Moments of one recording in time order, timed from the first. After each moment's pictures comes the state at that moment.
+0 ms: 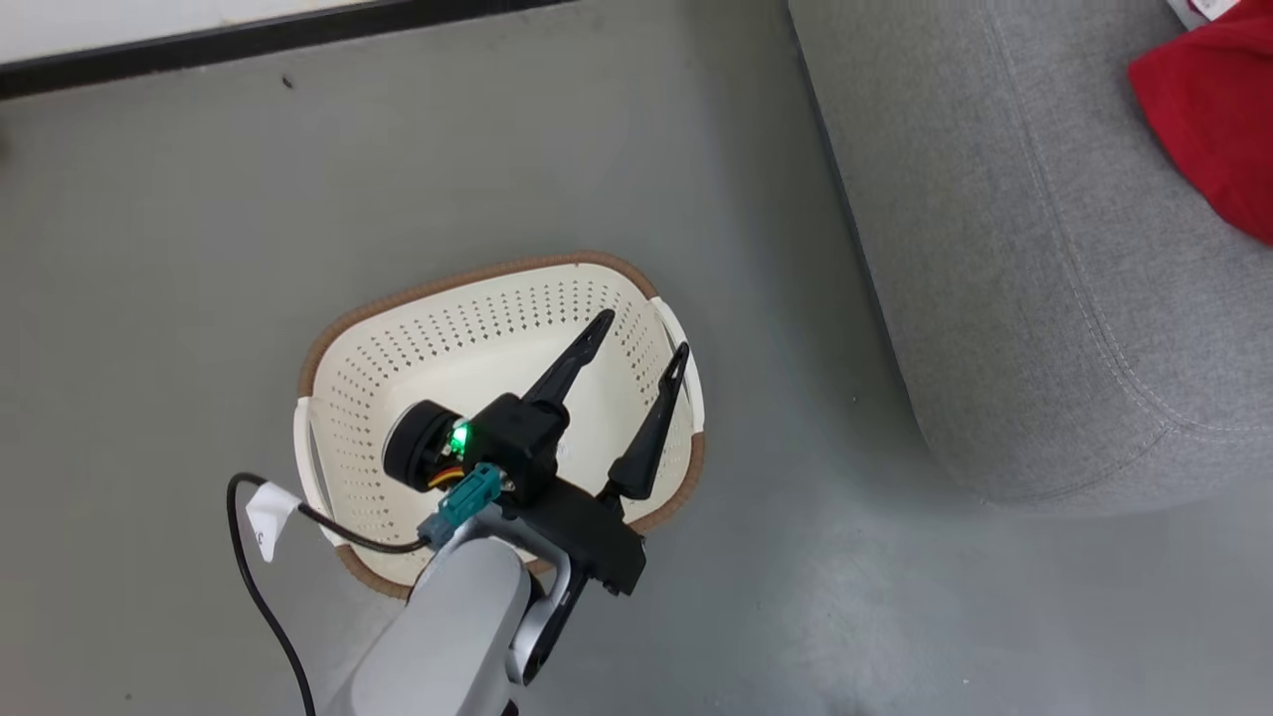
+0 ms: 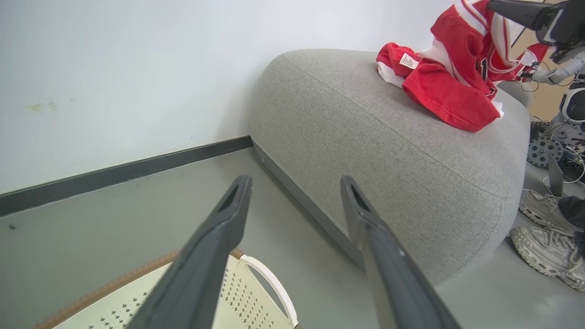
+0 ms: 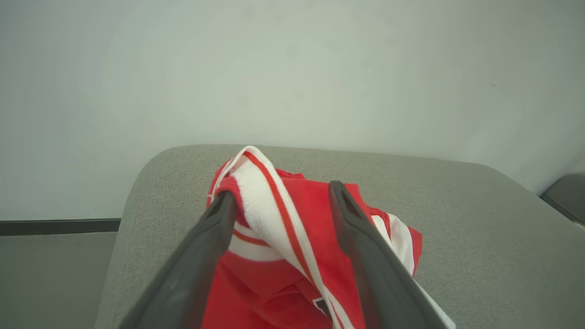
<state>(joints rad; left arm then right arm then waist) -0.54 0.05 -0.59 0.46 -0.39 -0.07 -0.25 -1.01 -0.54 0.20 0.92 0.31 0.11 -0.25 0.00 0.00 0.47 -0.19</state>
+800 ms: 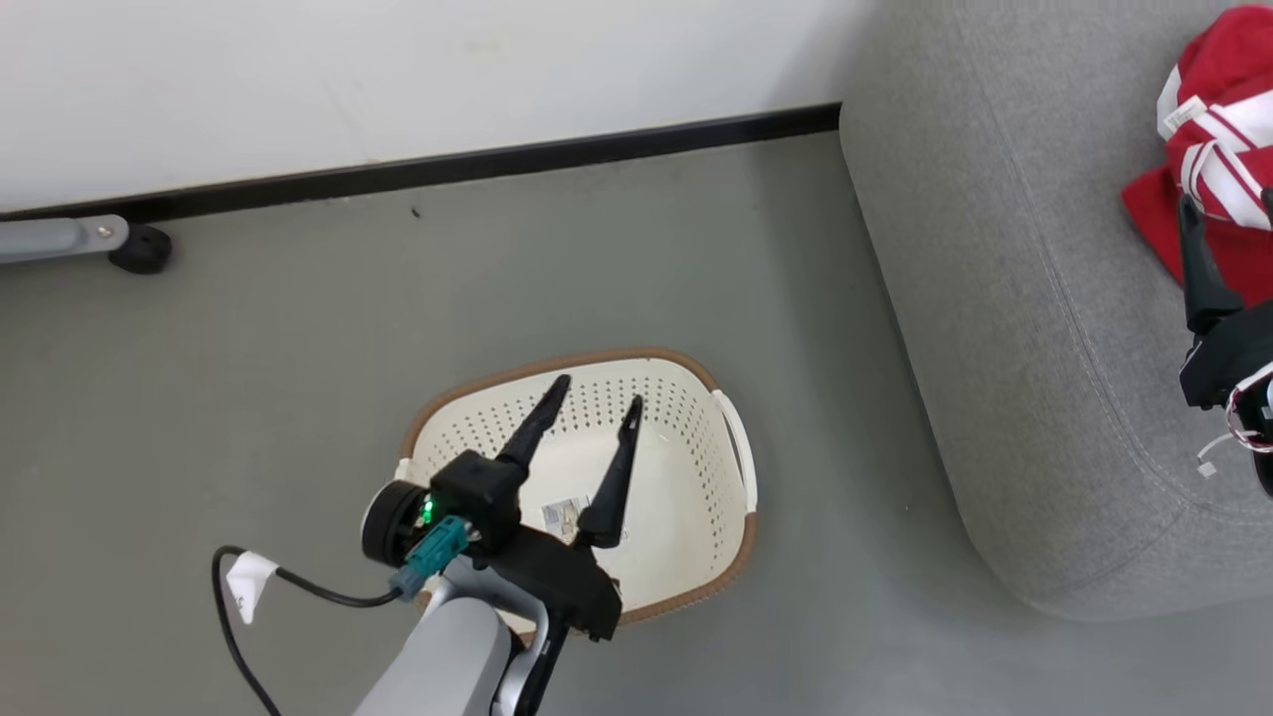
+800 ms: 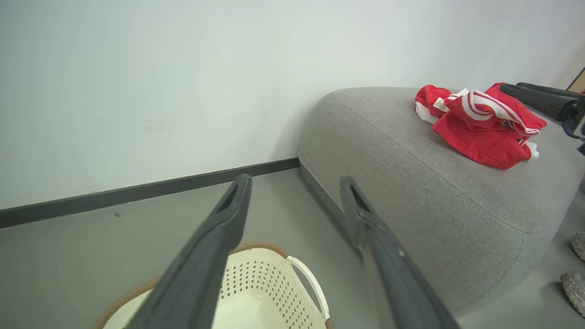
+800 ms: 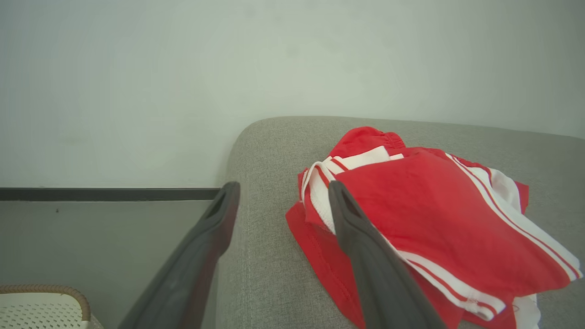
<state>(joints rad) -0.41 0.05 -0.53 0.46 -0.45 -0.03 -0.25 -0.77 -0.42 0.24 0.92 0.32 0.12 -0.25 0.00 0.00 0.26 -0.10</state>
